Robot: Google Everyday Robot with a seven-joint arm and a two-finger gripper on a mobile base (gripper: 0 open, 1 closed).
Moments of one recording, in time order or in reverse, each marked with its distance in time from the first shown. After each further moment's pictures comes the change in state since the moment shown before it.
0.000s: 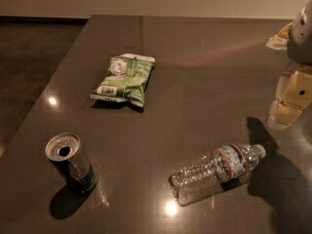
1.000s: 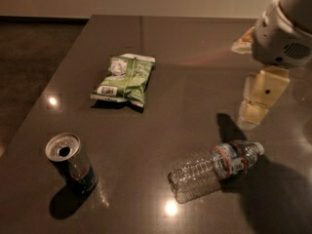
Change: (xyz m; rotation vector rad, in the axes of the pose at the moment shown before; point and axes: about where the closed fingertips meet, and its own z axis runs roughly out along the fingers) arm -0.049 0.010 0.018 -0.084 -0.081 -0.089
